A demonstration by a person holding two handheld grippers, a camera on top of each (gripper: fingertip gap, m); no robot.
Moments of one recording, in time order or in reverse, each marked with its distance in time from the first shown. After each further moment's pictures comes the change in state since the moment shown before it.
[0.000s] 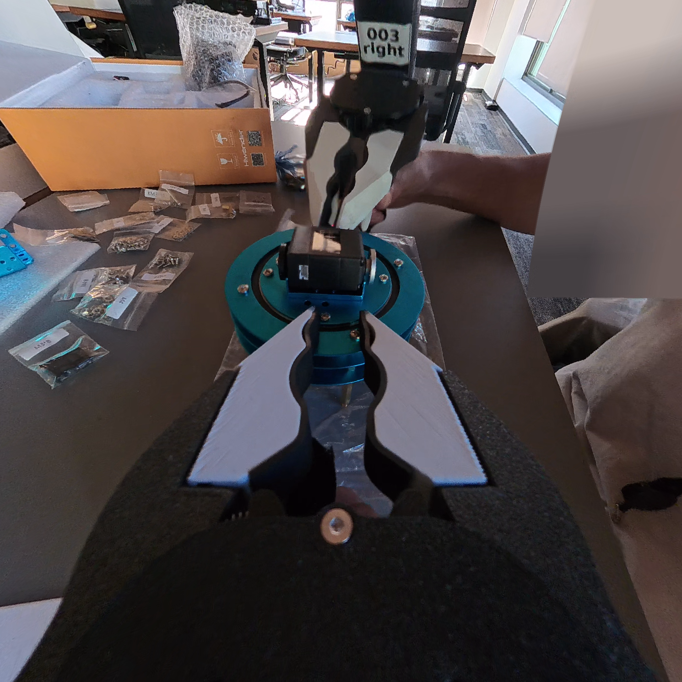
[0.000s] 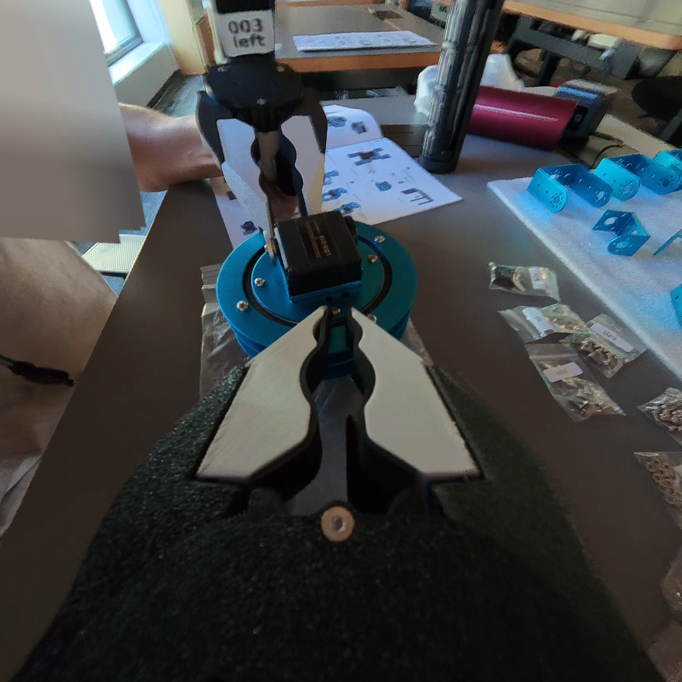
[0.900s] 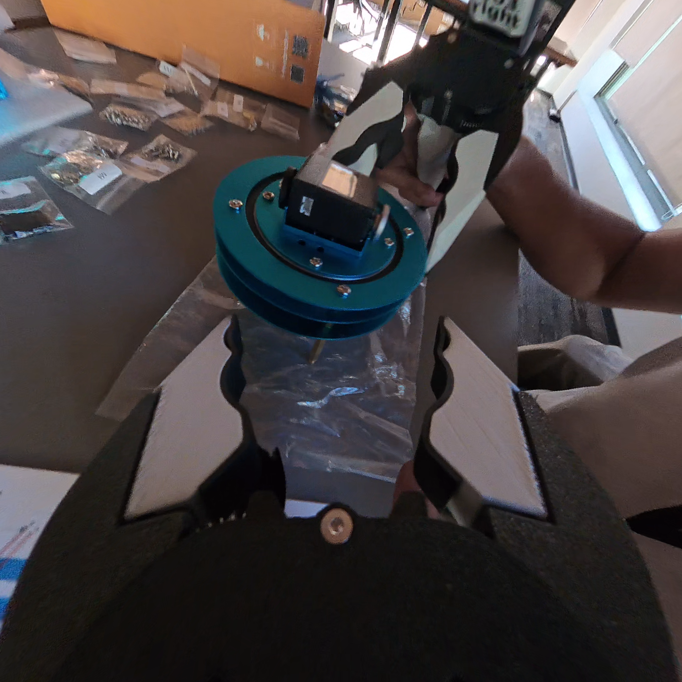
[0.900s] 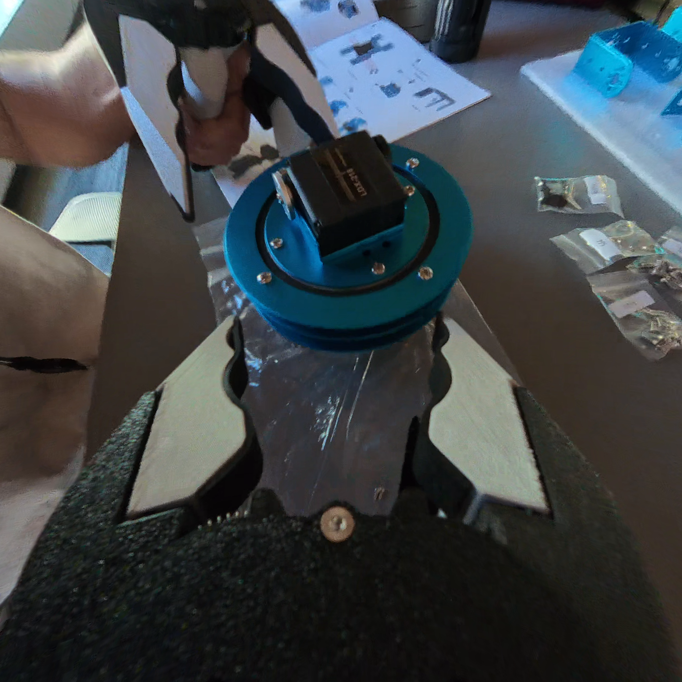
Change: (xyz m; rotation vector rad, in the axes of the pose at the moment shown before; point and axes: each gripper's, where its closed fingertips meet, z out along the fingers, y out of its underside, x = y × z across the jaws) left arm 0.012 0.024 -0.008 -0.108 -0.118 -0.284; right arm -0.022 0.030 0.012 -0.217 0.055 0.105
